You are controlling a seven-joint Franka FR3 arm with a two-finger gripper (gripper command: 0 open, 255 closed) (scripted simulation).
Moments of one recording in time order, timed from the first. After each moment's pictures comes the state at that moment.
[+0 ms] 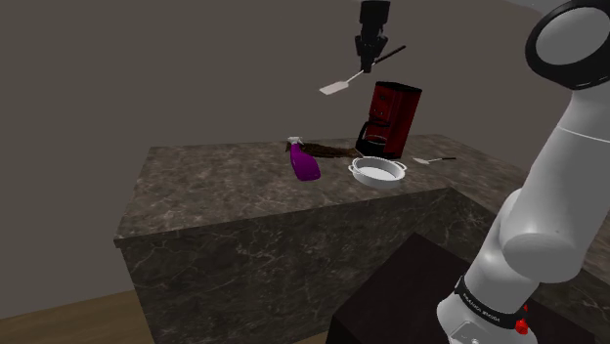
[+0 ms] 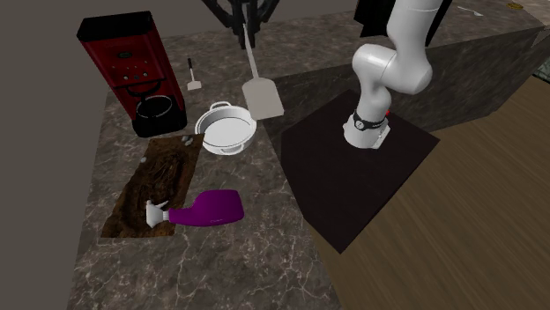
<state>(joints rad) 0.12 0.00 -0.24 -1.31 -0.07 1.29 -1.30</state>
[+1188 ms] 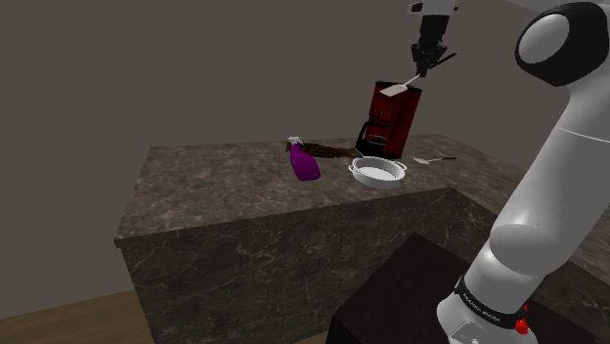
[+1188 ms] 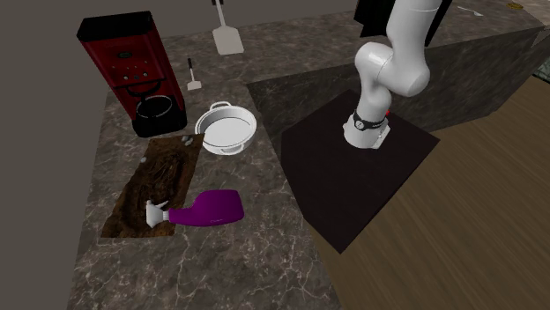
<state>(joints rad) -0.10 0.01 -0.48 -1.31 -0.06 1.33 -1.76</state>
